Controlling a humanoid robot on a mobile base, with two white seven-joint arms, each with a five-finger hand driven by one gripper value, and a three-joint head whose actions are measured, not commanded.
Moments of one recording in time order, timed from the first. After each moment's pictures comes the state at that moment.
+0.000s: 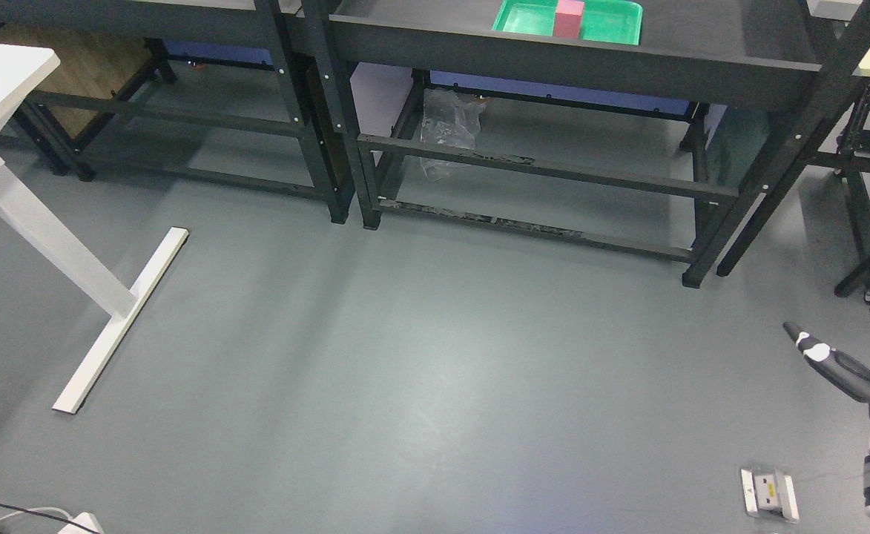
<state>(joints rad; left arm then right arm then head) -0.07 0.00 0.09 0.00 0.00 -0.10 -0.08 0.14 -0.12 -0.20 -1.72 0.22 -0.06 -0.03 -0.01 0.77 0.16</state>
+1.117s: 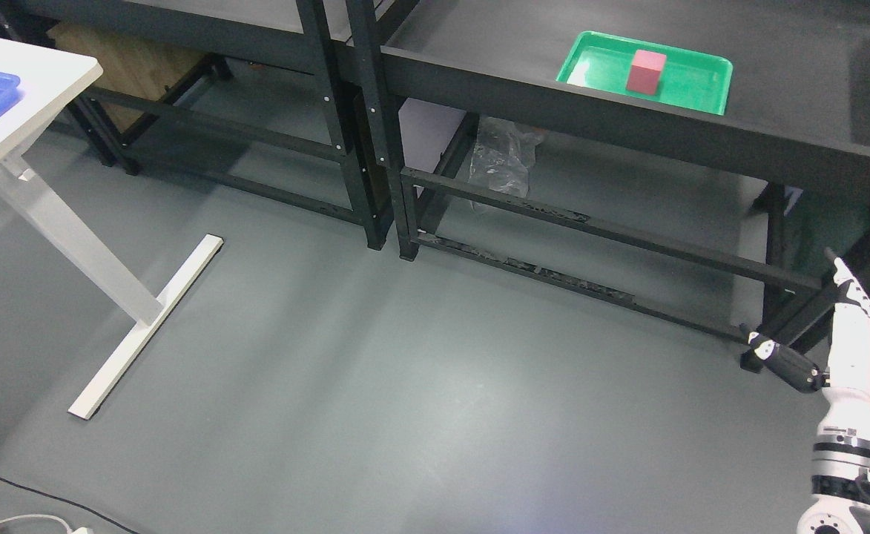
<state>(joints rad) -0.07 0.00 0.09 0.00 0.00 -0.10 -0.08 0.14 -0.04 -0.12 -1.72 0.78 -0.12 -0.16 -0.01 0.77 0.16</state>
